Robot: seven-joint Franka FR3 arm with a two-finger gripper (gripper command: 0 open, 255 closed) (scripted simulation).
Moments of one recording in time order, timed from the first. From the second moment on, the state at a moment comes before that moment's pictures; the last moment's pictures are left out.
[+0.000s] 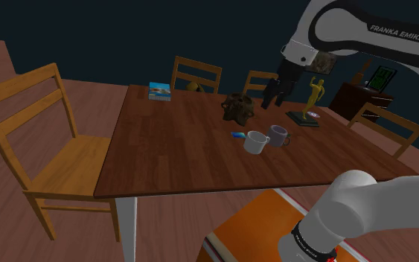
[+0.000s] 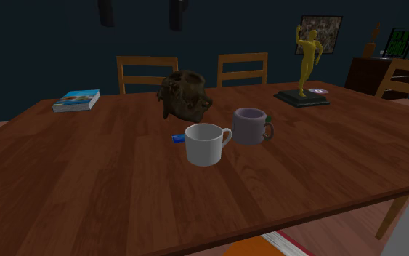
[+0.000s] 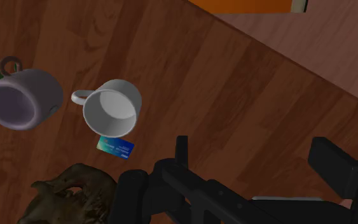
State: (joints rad) arm 0.01 -0.74 -0.07 -2.30 0.00 1.64 -0.04
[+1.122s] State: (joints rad) arm -0.06 -0.42 -0.18 -2.44 -0.10 2.04 -0.12
